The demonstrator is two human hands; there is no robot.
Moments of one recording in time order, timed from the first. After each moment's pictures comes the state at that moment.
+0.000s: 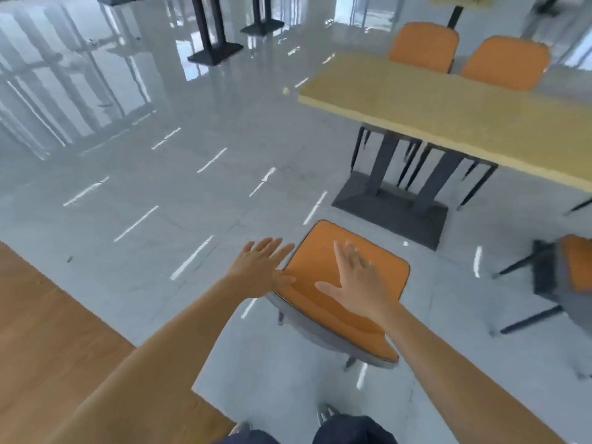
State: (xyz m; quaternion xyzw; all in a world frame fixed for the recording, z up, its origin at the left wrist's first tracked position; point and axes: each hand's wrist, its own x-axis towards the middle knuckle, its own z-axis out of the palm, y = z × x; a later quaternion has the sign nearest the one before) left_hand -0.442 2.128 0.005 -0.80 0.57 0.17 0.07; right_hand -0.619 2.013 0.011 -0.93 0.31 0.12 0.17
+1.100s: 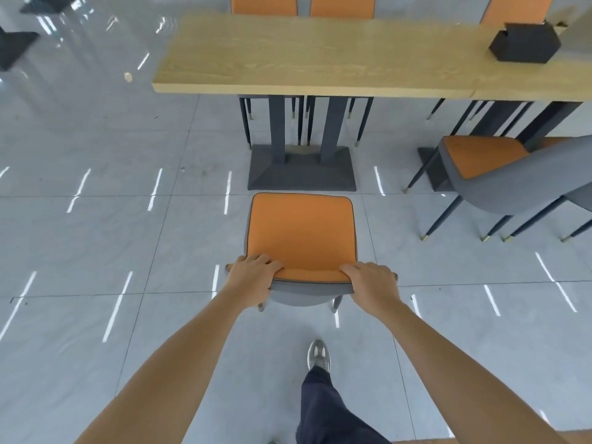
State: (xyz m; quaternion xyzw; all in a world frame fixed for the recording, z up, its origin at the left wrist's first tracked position) left_hand -0.411 2.018 -0.069 -0.64 0.75 0.14 0.09; right_hand -0.654 1.987 -0.062 -0.84 0.53 0.07 0.10
